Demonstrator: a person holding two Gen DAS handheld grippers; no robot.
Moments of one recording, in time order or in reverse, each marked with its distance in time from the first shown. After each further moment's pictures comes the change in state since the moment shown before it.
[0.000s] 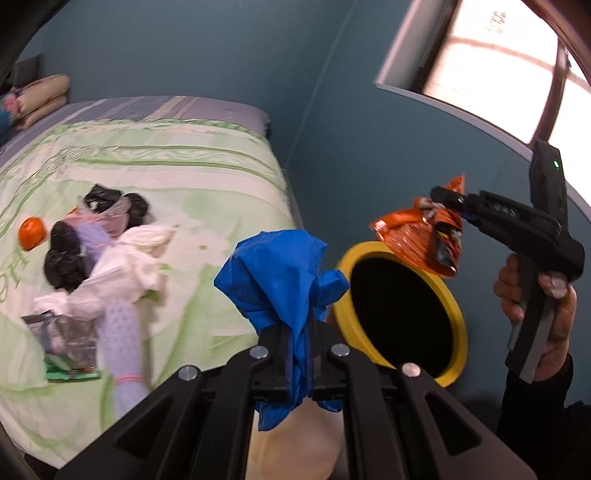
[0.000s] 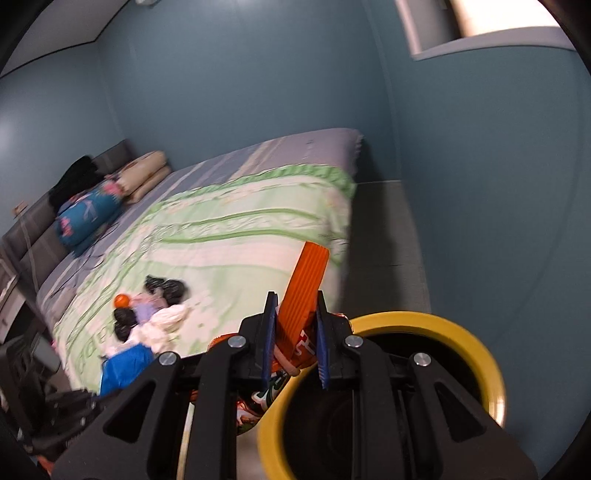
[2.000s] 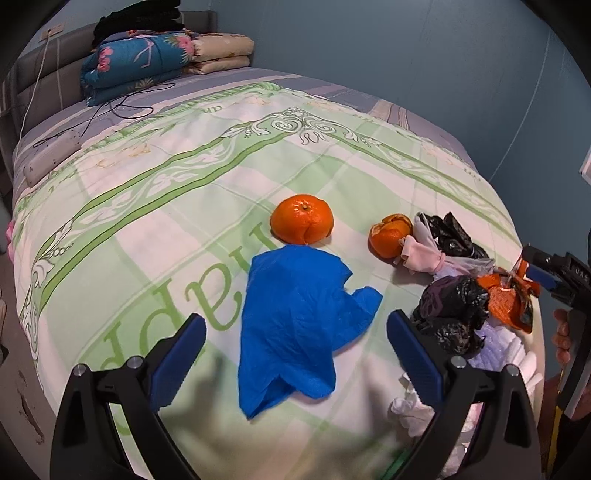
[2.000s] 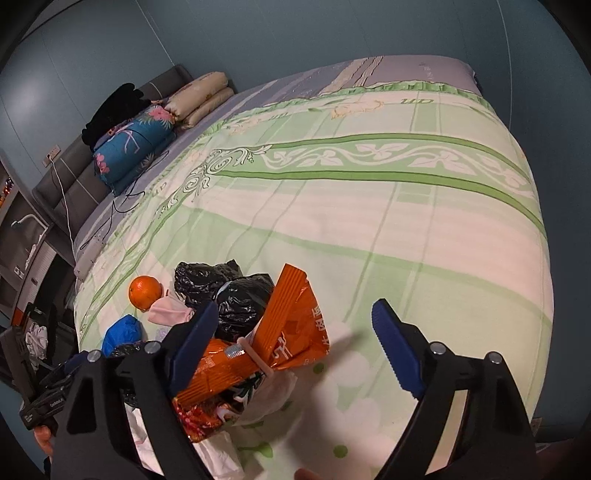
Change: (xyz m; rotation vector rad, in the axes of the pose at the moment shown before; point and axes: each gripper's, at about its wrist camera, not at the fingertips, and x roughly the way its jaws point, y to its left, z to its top) left arm -0.031 0.315 0.008 -0.406 -0.015 0.559; right arm 0.301 0.203 0.000 -0.109 0.322 0.288
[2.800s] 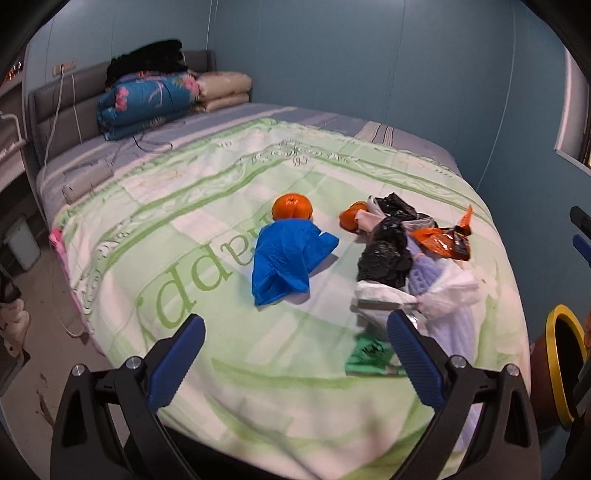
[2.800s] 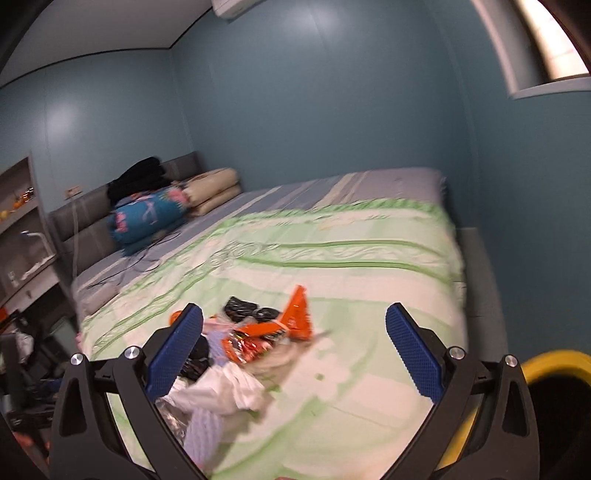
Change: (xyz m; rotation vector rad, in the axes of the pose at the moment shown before) left arm -0.114 -0.018 -0.081 0.049 -0.122 0.049; right arm -0.187 0.028 -0.085 -0.106 -0.447 -0.039
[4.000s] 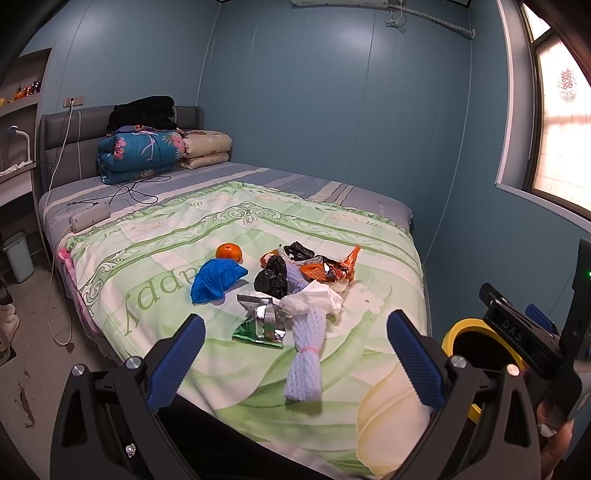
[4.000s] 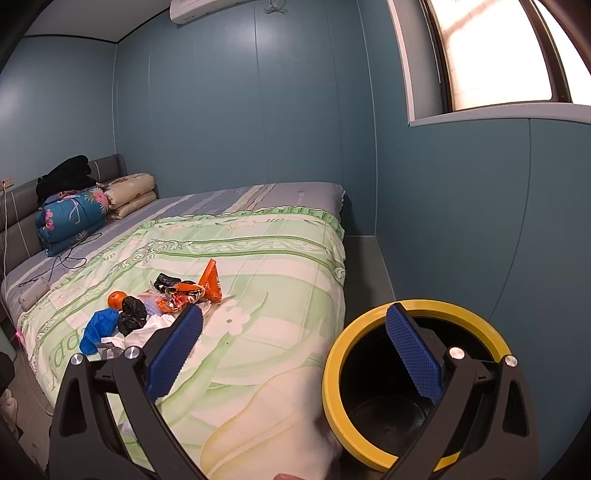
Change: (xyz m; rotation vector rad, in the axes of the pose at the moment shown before) left arm -0.175 -0.113 -0.069 -0.004 -0.271 -0.078; right arm -0.155 0.016 -0.061 -0.009 -0.076 -0.427
